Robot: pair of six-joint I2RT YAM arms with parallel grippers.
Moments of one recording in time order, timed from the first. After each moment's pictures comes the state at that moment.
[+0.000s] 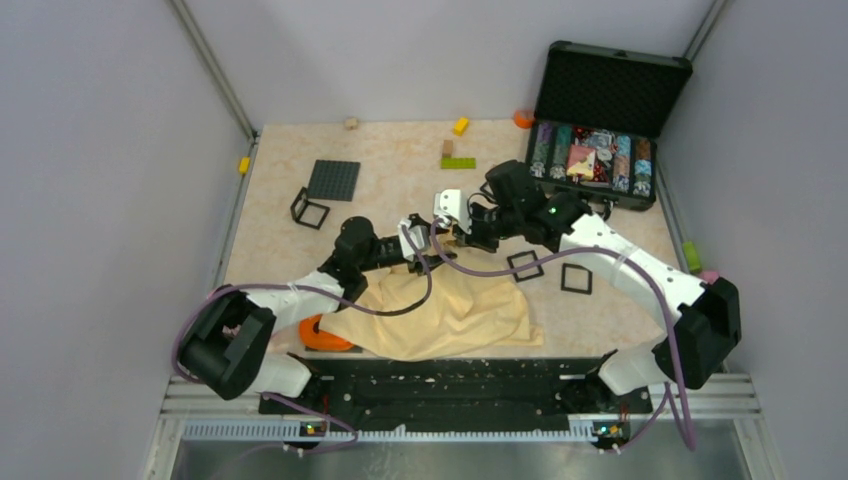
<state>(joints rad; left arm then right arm) -0.58 1.38 0.57 0.79 0.74 0.32 0.72 1.42 1.28 -0.64 -0.44 -0.71</state>
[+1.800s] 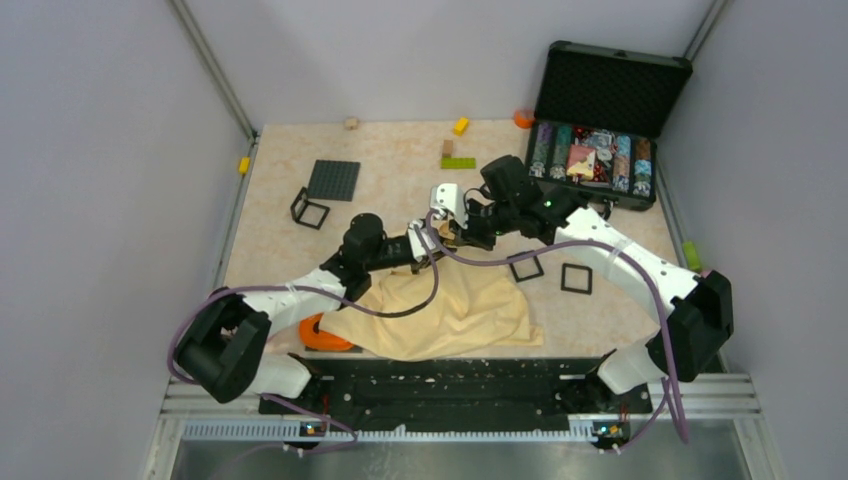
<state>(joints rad) -0.62 1.37 0.63 0.59 0.67 0.40 0.72 1.46 1.34 -0.68 -0.44 -0.66</state>
